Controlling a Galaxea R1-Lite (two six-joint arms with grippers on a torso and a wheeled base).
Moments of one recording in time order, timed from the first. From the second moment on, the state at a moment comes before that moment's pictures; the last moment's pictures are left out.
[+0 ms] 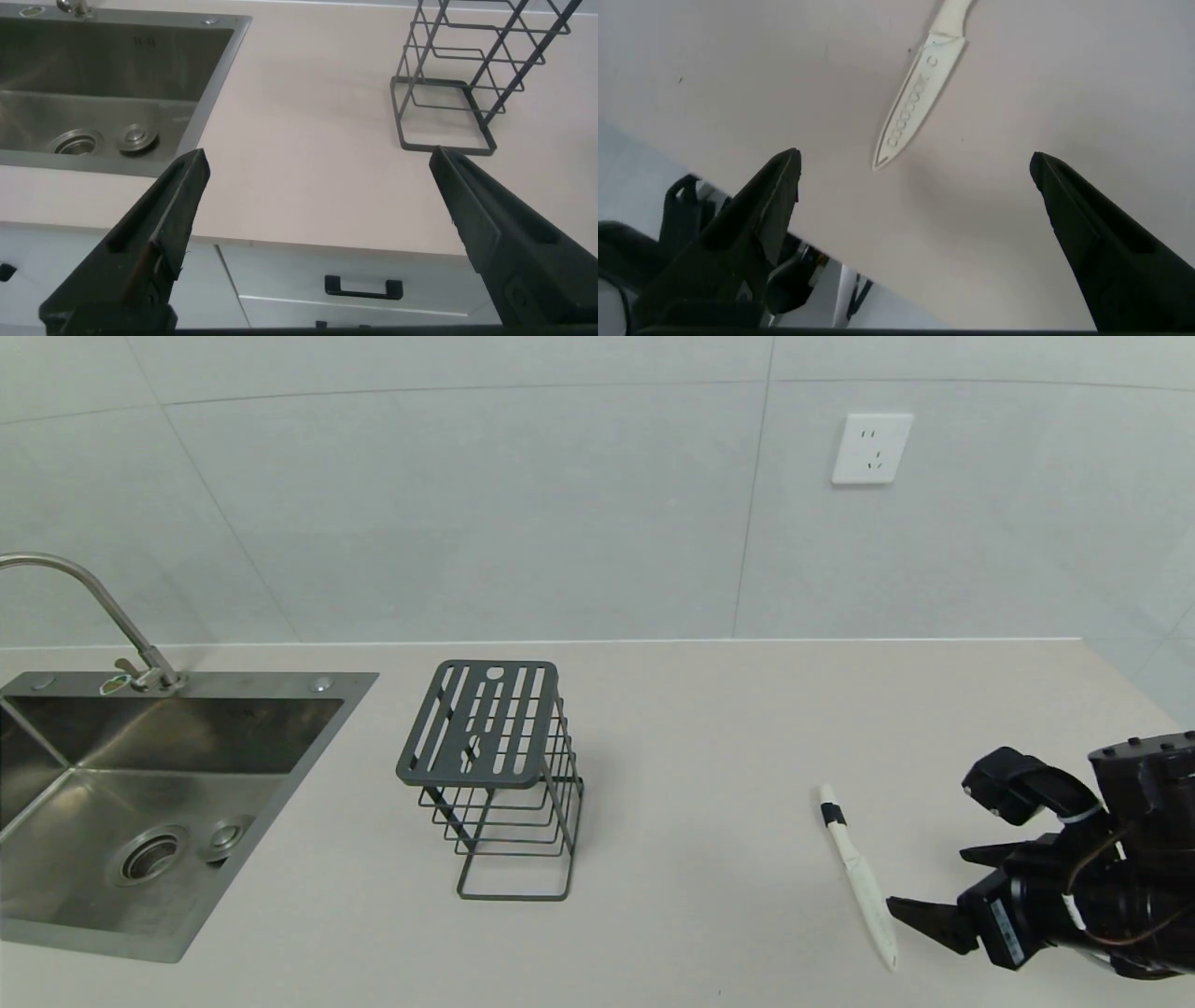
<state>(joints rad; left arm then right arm) 0.01 0.00 0.00 0.00 0.05 -0.04 0.37 1.47 -0.49 -0.29 0.02 -0.11</state>
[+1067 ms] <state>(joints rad) 0.01 0.00 0.00 0.00 0.04 -0.01 0.46 1.76 -0.63 -0.31 -0.16 0.05</state>
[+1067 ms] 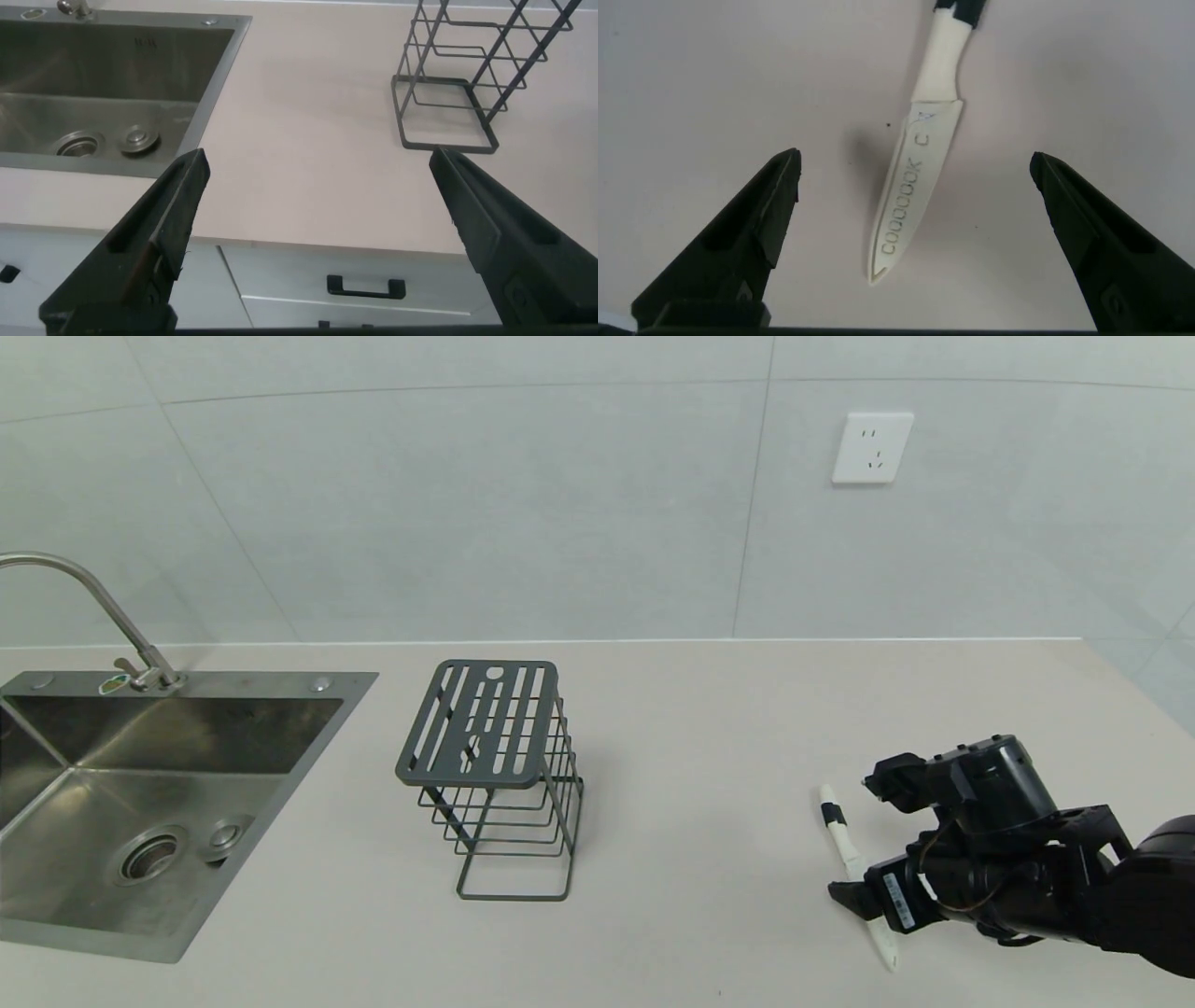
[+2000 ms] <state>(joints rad) 0.01 0.00 0.00 0.00 0.04 -0.02 0.43 1.88 -0.71 -0.32 -0.16 0.05</state>
